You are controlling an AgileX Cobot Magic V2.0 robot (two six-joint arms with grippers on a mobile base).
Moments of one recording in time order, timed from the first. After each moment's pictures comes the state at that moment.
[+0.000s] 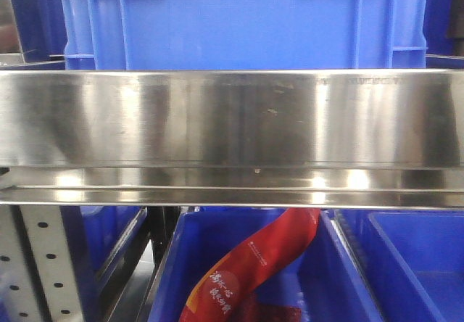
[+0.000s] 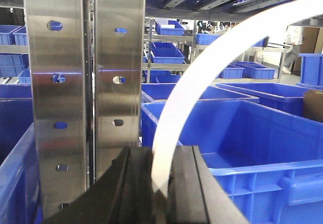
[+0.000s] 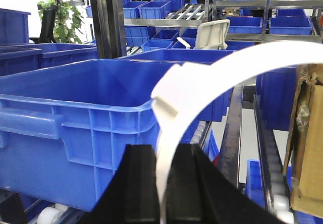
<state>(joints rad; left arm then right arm) -0.25 0.49 -0.74 -0.01 0.24 -0.03 0.20 0.31 -0.66 0.01 0.46 0.05</state>
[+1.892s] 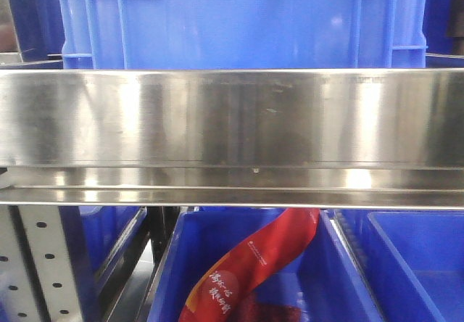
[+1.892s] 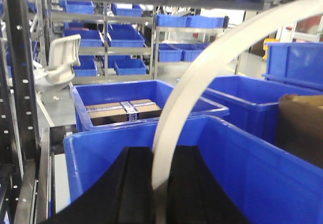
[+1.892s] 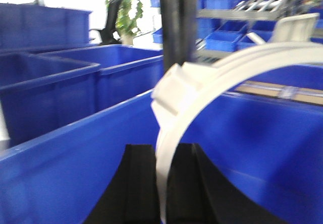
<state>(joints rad) -0.42 1.30 -1.25 -0.02 0.01 -0.03 0.43 1.28 -1.15 0.03 0.02 0.05</state>
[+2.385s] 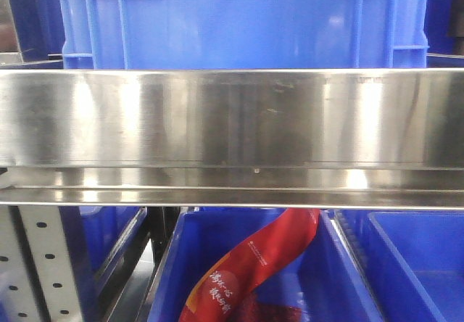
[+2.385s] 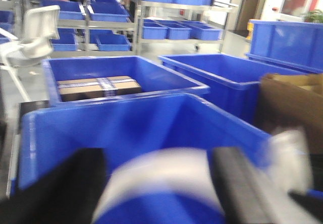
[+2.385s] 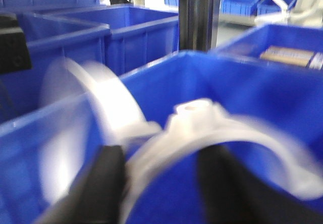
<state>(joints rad) -0.48 1.37 -1.28 -0.06 0.05 -0.03 0.46 1.39 -1.25 0.03 0.14 0.05</state>
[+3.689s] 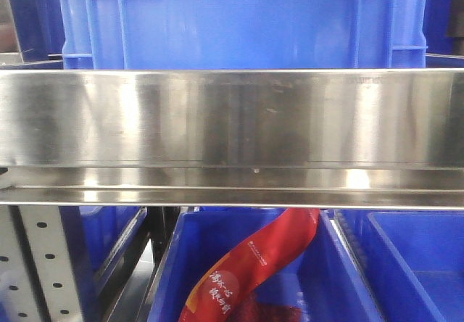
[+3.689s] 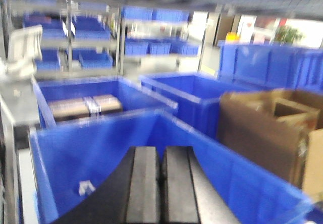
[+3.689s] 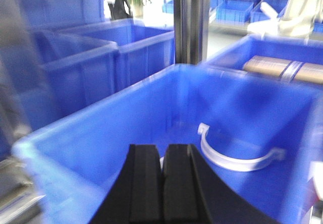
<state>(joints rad) -0.50 0.98 -1.29 -0.05 0.35 -0.03 0.46 0.93 -1.26 0.05 0.52 0.05</state>
